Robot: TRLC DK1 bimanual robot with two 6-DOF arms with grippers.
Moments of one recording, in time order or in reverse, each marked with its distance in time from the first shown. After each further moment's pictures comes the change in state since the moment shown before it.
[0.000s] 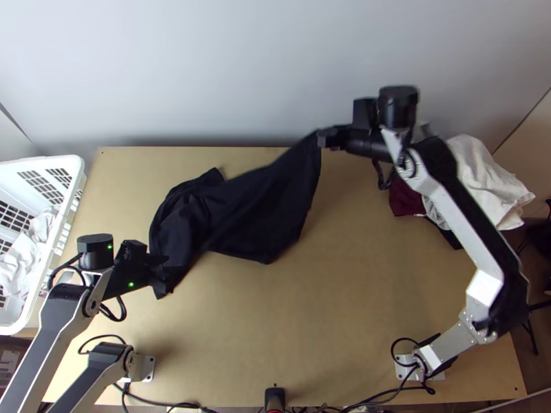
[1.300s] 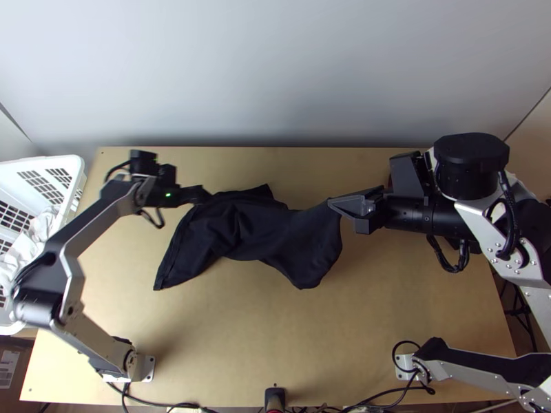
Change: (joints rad) left arm -0.035 0.937 0.644 0.204 -0.015 -0.291; right arm 0.240 -0.427 -0.064 -0.442 -0.061 0.087
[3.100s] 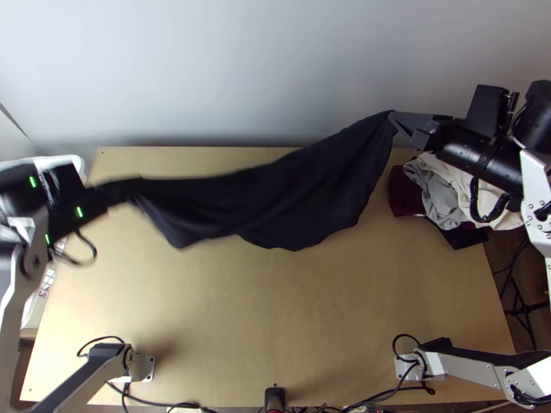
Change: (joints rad) left arm 0.116 -0.757 -0.026 -0.211 0.011 -0.221; right arm -0.360 0.074 0.168 0.196 0.000 0.010
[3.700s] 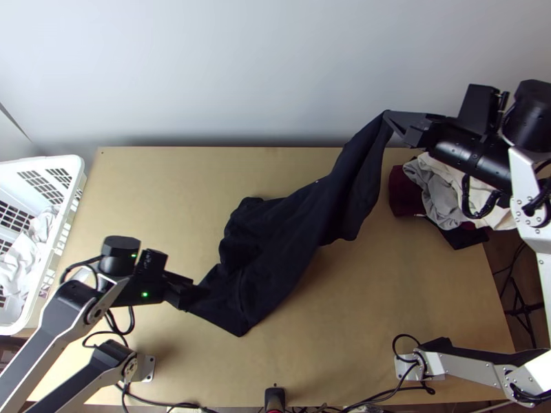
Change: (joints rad) left arm -0.400 -0.163 -0.506 -0.156 0.059 0.207; right arm 0.010 0.006 -0.047 0.050 0.004 0.020
